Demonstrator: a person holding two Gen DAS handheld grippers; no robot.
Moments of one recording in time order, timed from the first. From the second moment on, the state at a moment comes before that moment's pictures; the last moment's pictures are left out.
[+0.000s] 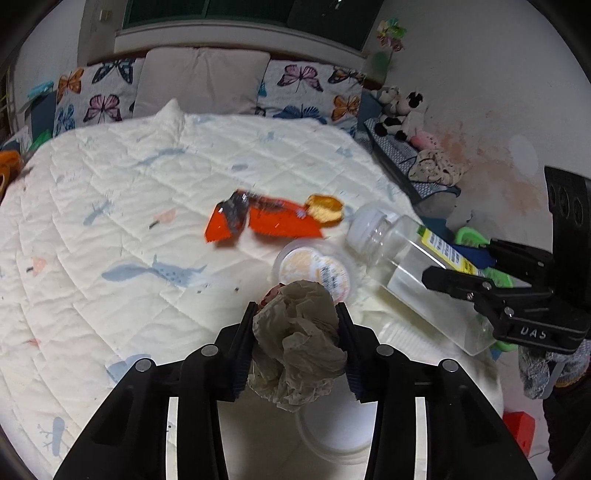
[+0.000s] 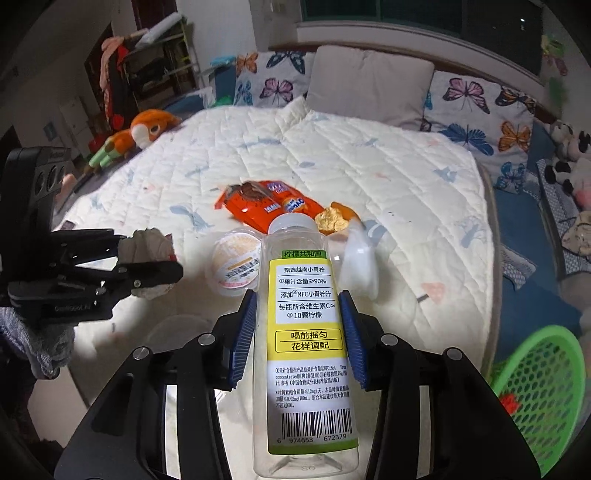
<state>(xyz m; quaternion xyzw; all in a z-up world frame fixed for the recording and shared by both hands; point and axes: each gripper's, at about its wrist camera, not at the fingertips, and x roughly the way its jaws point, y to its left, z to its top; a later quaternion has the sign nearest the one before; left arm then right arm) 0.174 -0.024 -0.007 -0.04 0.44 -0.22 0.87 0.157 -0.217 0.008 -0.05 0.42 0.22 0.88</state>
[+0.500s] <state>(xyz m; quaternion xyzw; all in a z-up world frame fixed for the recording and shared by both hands) 0.155 -0.089 0.033 -0.01 0.42 -0.29 0.86 0.091 -0.283 0.046 -0.01 0.37 0.17 0.91</state>
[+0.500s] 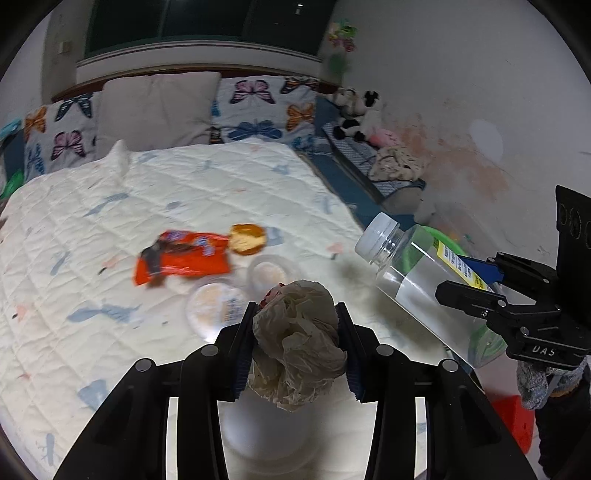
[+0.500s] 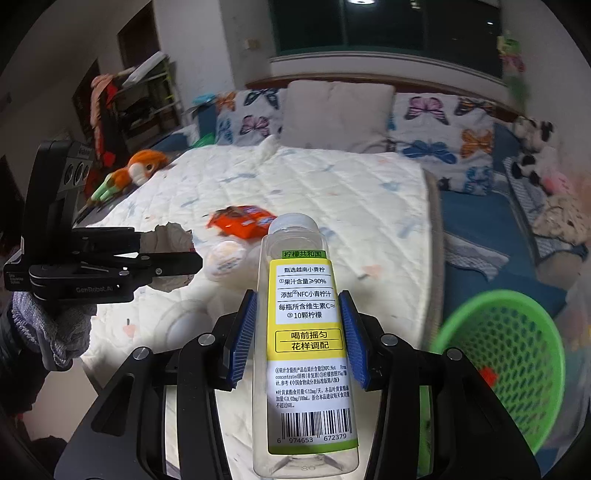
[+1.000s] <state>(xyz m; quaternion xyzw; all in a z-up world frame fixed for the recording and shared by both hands) 0.157 -0.195 0.039 0.05 0.42 -0.35 0.84 0.080 -0.394 0.015 0.04 0.39 0.04 0.92</state>
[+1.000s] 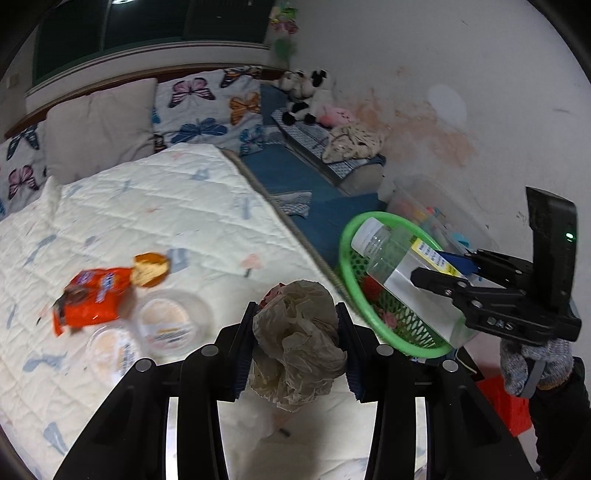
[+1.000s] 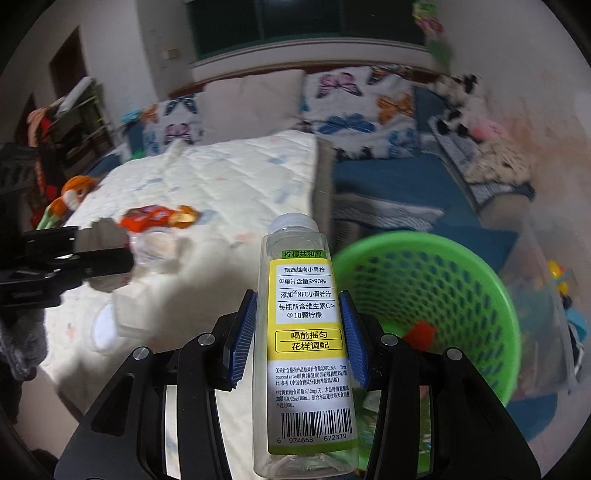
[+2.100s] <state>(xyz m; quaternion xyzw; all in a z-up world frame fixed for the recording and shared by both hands) 0.139 -0.355 0.007 0.13 0.44 -0.41 0.79 0.033 -0.504 -0.002 0.08 0.36 -0.08 0.92</state>
